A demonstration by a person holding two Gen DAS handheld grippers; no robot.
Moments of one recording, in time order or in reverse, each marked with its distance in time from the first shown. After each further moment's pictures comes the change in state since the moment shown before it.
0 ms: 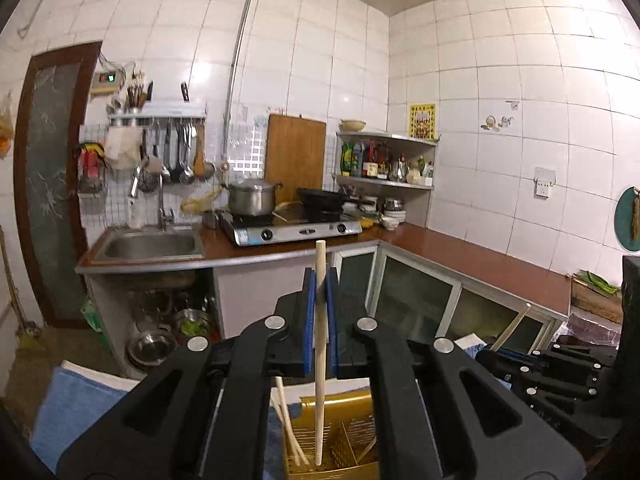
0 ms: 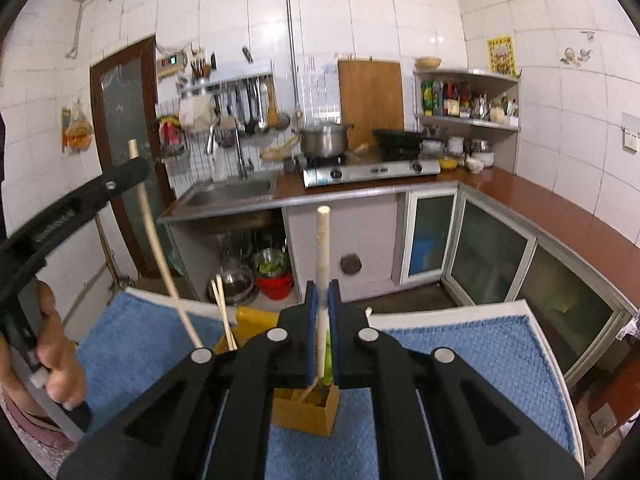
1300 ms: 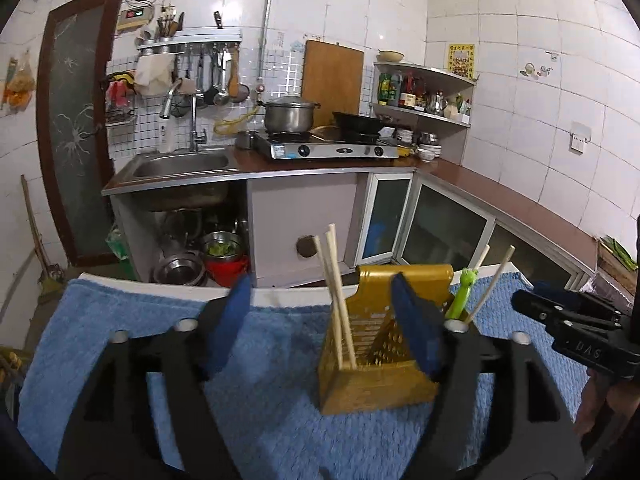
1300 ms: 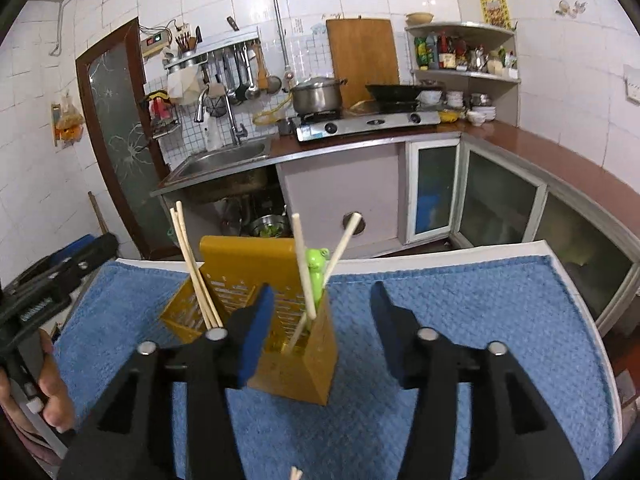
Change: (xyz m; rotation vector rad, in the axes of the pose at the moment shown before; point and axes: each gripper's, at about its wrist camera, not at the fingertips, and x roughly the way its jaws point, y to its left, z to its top) left arm -0.013 0.049 -0.101 -0.055 0.227 0.122; right arm 0.025 -0.022 -0.074 0.051 0.055 -0.005
